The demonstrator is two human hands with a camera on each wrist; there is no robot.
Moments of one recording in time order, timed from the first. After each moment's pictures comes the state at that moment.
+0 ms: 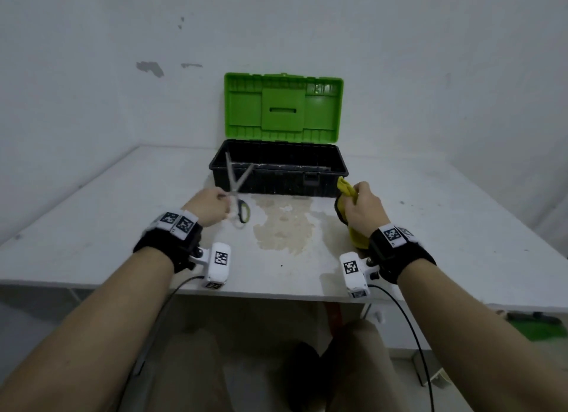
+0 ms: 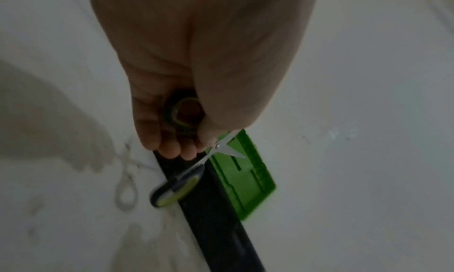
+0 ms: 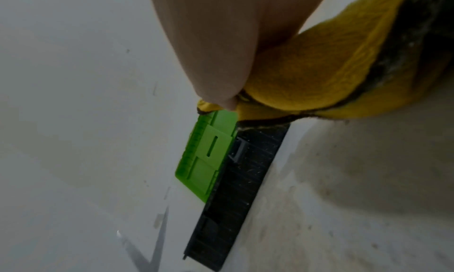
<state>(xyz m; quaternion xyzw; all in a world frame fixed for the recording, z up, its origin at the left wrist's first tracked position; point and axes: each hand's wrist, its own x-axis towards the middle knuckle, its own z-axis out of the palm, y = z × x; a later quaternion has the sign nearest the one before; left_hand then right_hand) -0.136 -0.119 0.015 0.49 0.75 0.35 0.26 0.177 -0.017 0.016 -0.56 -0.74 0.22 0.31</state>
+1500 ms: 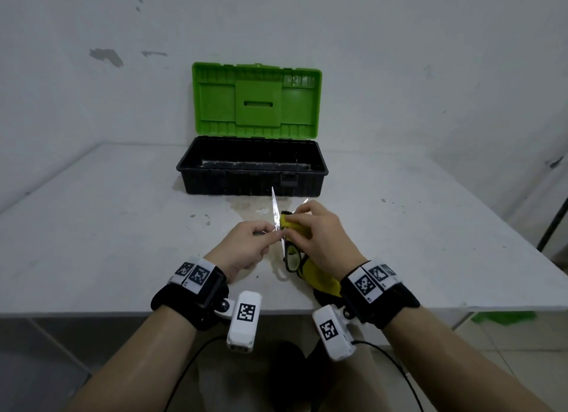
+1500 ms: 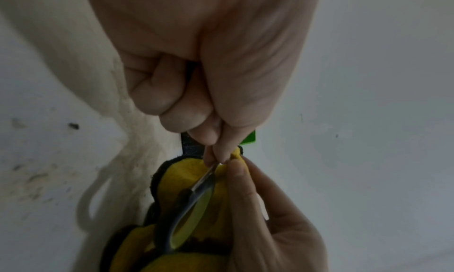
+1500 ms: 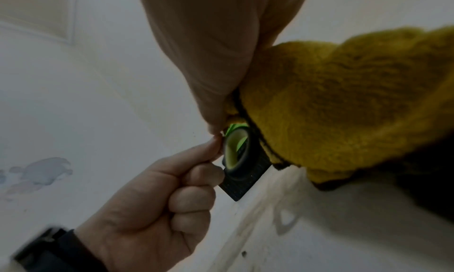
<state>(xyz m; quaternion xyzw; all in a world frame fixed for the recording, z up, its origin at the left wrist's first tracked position) -0.013 -0.122 -0.012 0.47 0.58 0.45 0.49 0.162 -0.069 0.000 -0.33 -0.87 0.13 0.34</state>
